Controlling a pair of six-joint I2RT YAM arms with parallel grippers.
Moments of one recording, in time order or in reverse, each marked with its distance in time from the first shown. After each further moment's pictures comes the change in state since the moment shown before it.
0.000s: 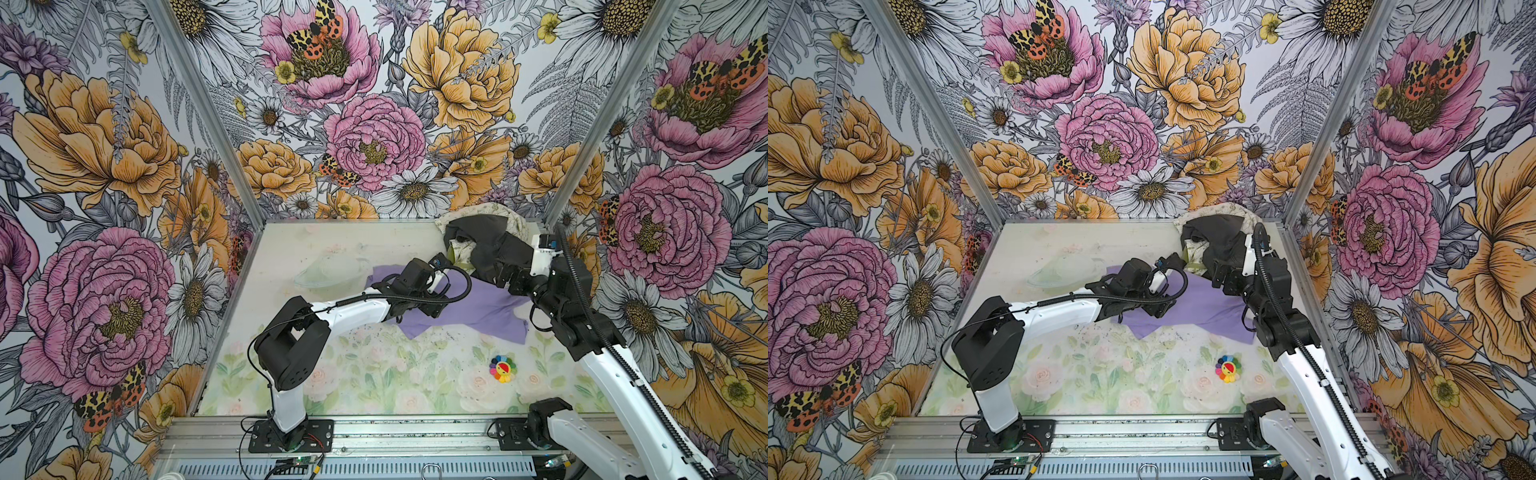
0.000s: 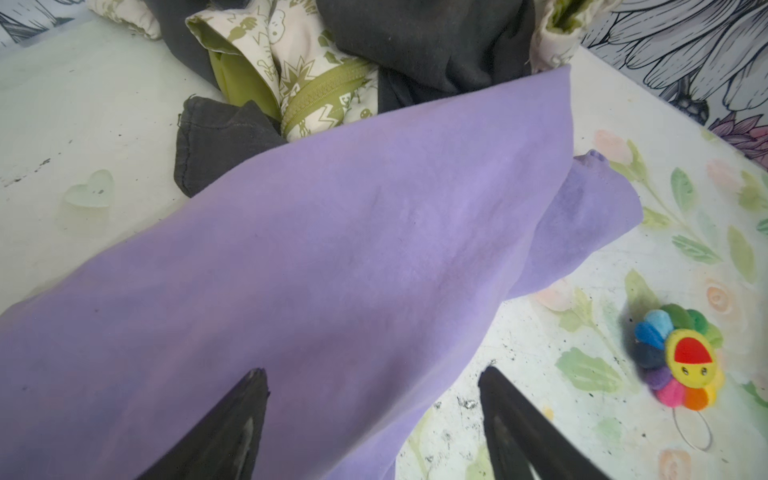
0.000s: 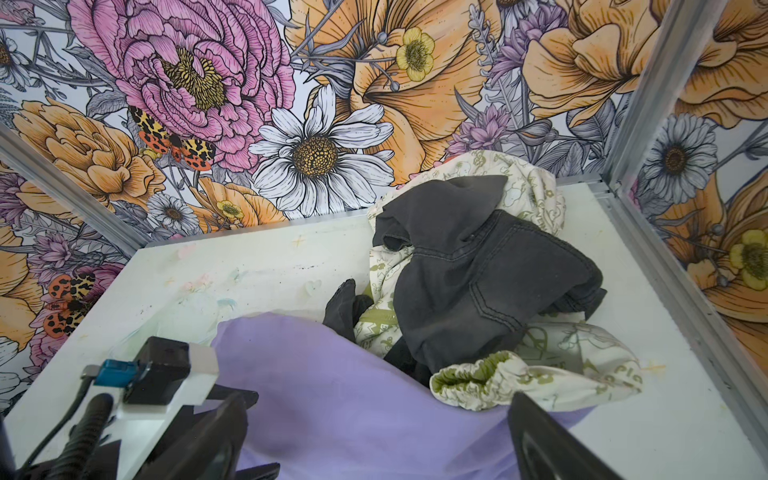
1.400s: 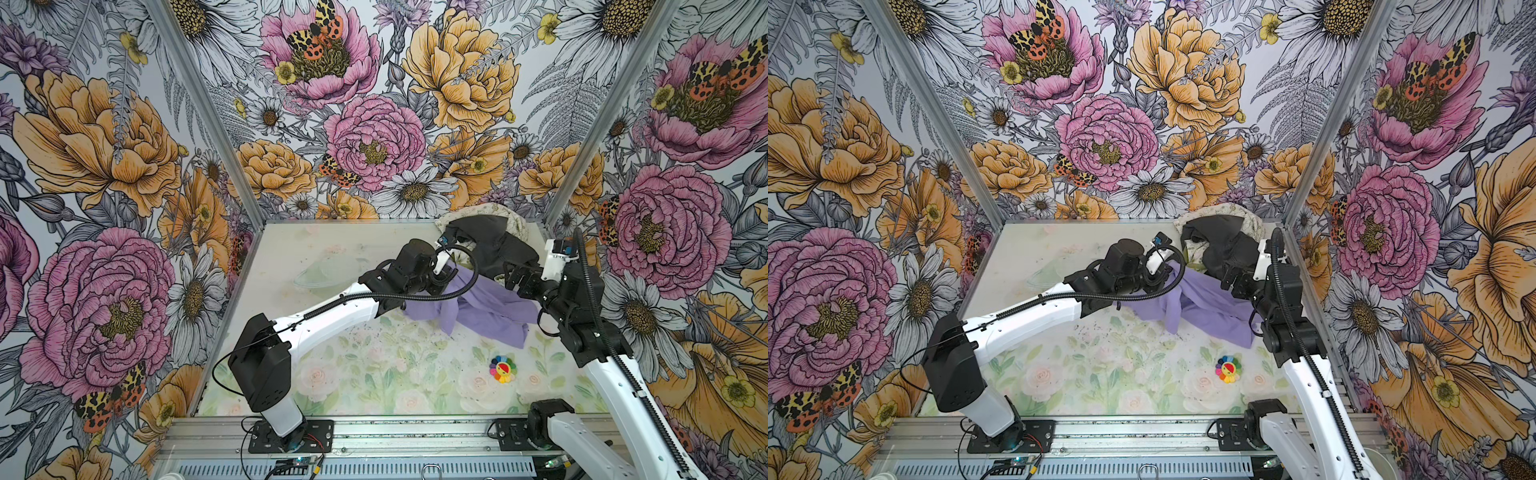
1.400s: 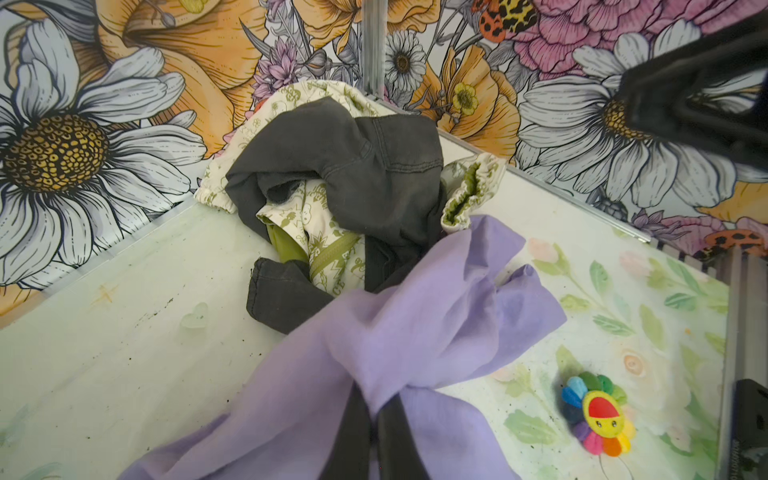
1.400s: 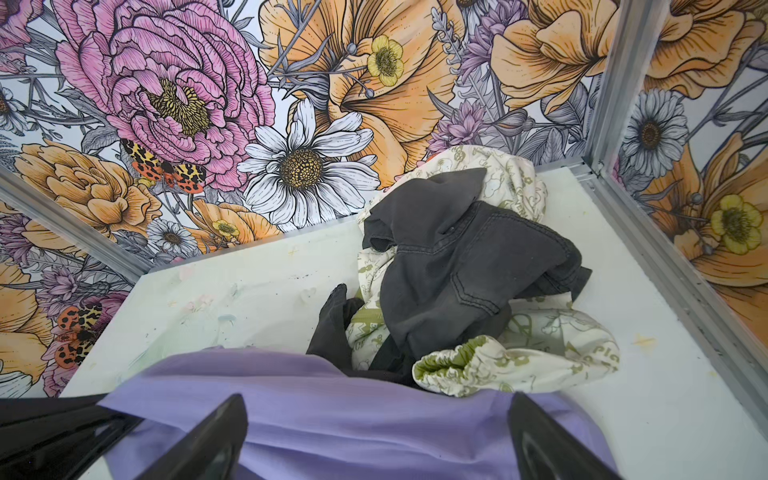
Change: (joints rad) left arm -0.044 -0.211 0.149 -0.081 -0.087 0.055; right arm -0.088 -0.051 -0.040 -0.001 -0.062 0.050
